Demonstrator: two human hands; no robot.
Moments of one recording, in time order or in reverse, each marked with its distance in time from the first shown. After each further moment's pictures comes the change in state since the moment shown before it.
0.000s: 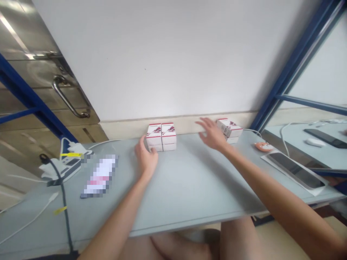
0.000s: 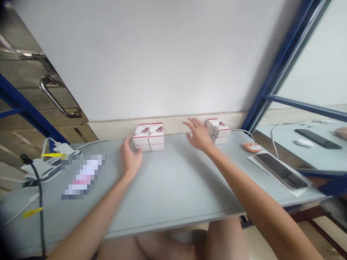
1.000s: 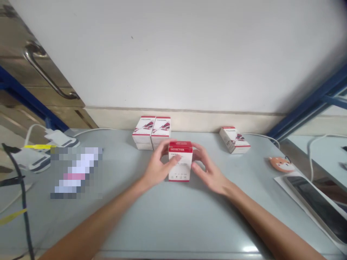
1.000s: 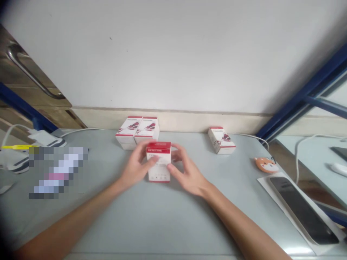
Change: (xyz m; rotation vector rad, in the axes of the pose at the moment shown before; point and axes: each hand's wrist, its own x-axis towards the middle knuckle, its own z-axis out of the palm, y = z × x) left_hand -0.046 0.070 0.046 -0.429 -0.575 -0.091; right_hand -0.062 -0.049 -0.020 1.125 -0.400 0.254
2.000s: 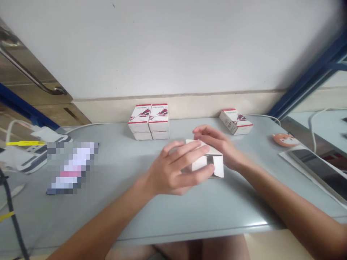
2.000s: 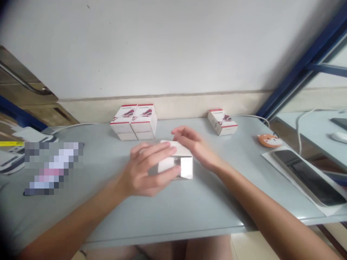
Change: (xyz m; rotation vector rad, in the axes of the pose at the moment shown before) left_hand -0.023 0.027 0.009 0.850 -0.049 1.288; right_hand 0.007 -0.025 -0.008 0.296 0.153 0.221
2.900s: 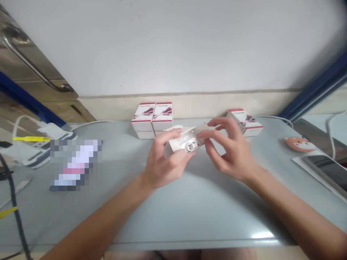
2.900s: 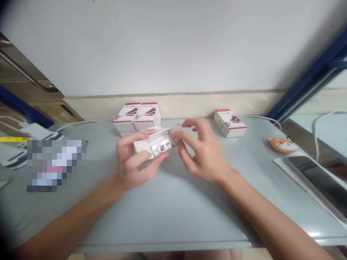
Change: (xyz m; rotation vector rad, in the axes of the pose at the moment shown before) left_hand -0.015 -0.017 0.005 -0.084 0.117 -0.322; right_hand -0.006 0.002 -0.004 -1.040 0.234 -0.907
